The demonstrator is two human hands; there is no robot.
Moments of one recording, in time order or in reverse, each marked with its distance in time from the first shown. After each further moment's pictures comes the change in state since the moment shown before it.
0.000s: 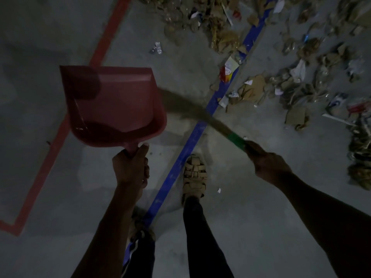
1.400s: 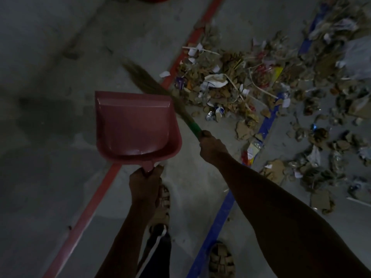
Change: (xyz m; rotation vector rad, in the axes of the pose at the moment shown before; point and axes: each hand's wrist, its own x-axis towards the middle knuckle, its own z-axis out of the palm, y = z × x) left_hand 0.160 0.208 0.011 -0.048 -0.070 0.143; right_hand 0.352 -0.168 -0.268 0.356 0.163 0.188
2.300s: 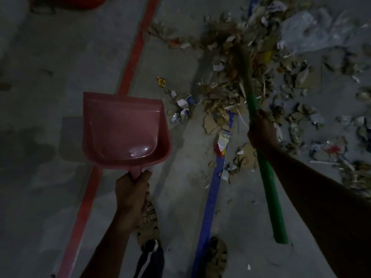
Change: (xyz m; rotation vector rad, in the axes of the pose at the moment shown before) left_hand 0.013 0.032 0.045 0.136 -0.232 0.020; right_hand -0.060 0.186 -0.106 0.101 0.501 0.473
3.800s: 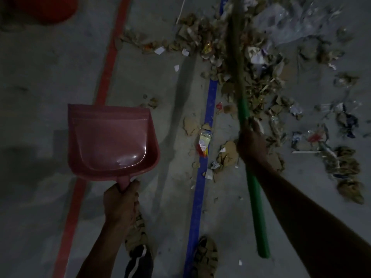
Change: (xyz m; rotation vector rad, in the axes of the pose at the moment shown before) left_hand -0.028 -0.001 0.046 0.066 -0.001 -0.018; right_hand -0.039 0.065 -0.017 0.193 0.055 0.005
